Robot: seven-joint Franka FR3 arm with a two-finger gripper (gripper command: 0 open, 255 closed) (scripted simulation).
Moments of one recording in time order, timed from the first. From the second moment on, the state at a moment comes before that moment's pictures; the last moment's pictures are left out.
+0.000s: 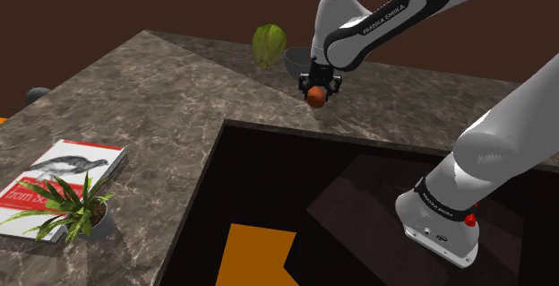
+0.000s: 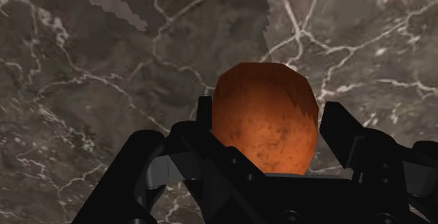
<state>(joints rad) -0.28 -0.07 0.26 -2.50 -0.18 2.46 0.99</state>
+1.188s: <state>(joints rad) -0.27 -0.23 0.25 -2.40 -0.10 2.21 0.91</state>
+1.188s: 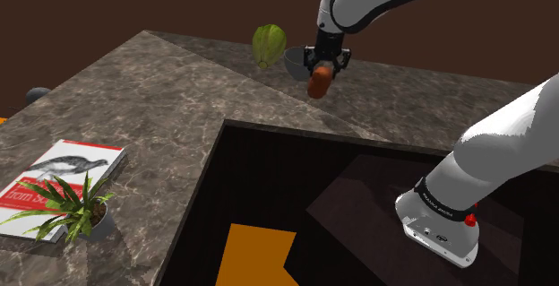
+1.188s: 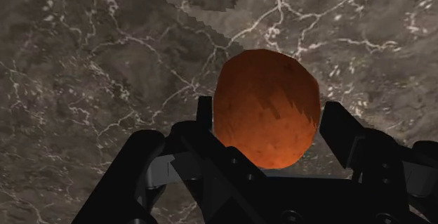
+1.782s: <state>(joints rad) -0.26 -0.28 0.24 -2.33 -0.08 2.09 0.88</state>
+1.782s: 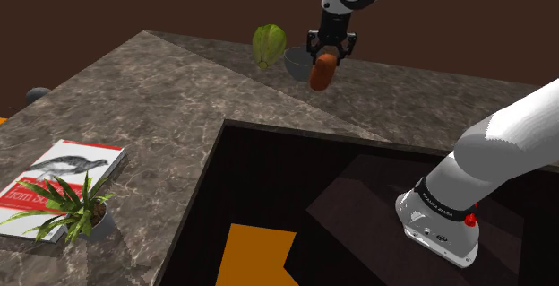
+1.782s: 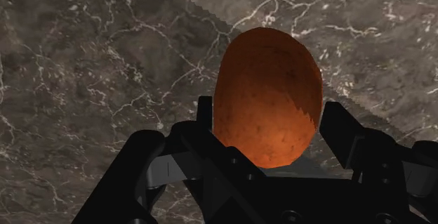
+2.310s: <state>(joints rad) -0.28 -0.23 0.22 -2.20 -0.09 2.01 0.85</state>
